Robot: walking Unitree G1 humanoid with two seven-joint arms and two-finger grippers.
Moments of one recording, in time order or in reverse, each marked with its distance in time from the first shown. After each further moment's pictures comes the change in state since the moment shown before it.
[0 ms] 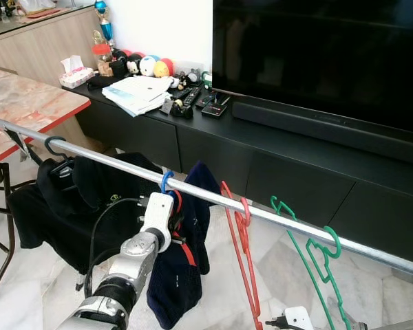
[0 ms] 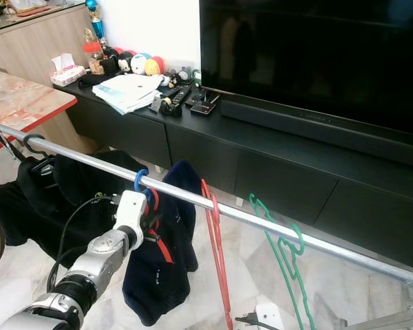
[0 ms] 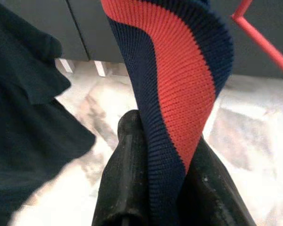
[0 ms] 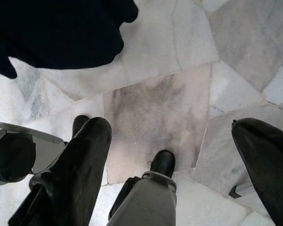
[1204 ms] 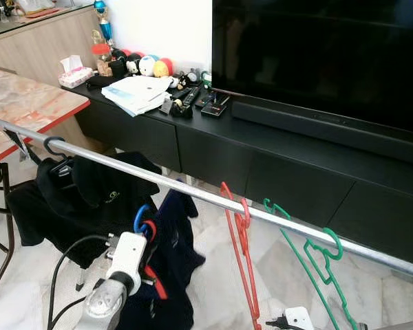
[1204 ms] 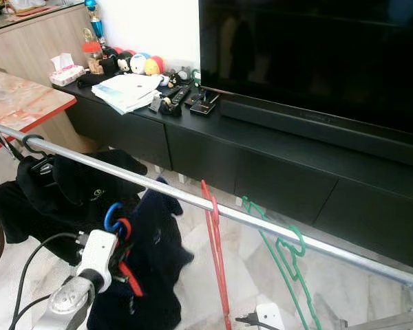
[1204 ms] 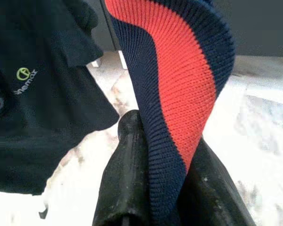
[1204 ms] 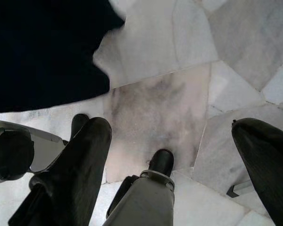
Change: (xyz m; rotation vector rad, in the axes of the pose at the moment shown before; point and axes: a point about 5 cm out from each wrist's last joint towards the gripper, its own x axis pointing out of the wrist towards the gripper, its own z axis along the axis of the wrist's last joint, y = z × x) left arm -0.069 0.022 -0.059 0.058 -0.031 0.087; right arm 0.000 -0.001 0.000 -0.009 0.003 0.000
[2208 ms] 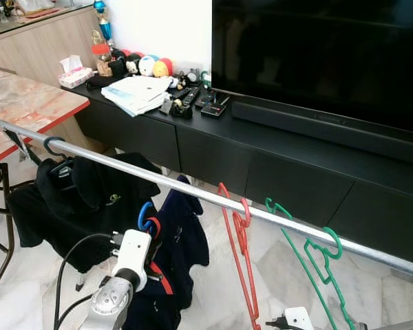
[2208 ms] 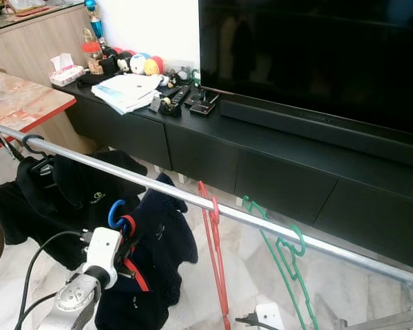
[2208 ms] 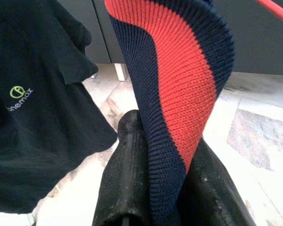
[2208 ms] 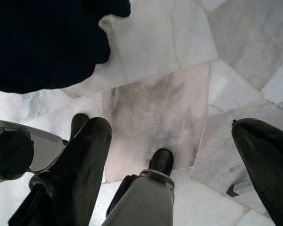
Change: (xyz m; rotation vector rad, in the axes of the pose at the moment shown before) left arm 0.005 -0.012 0.013 -0.036 -0.044 -0.004; right arm 0.000 0.000 0.000 -0.001 0.002 0.000
